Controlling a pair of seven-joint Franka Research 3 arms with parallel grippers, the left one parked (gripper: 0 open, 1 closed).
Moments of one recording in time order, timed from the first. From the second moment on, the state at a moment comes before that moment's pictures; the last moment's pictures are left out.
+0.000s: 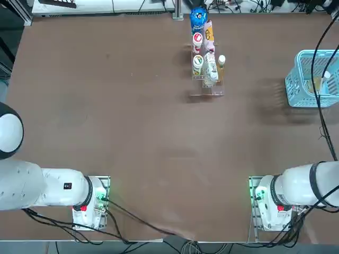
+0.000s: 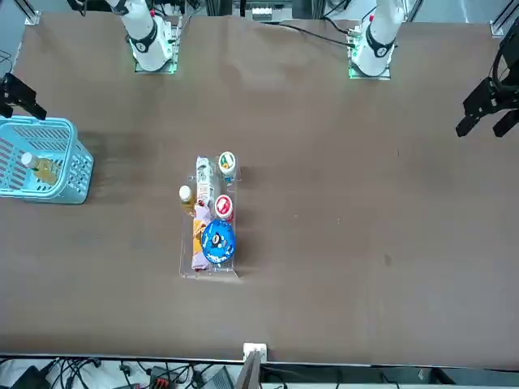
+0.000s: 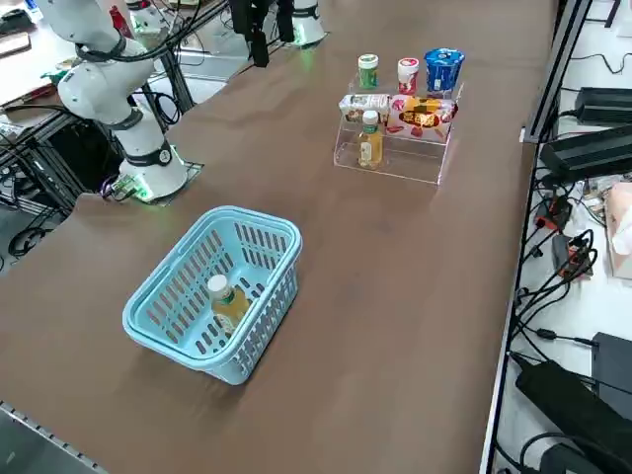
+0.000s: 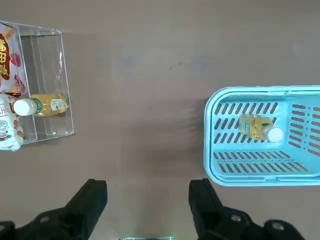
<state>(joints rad) 0.00 -0.04 -0.11 -1.56 -0.01 1.49 -0.06</state>
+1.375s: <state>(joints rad) -0.30 0.12 -0.12 -1.57 -0.01 1.62 -0.36</state>
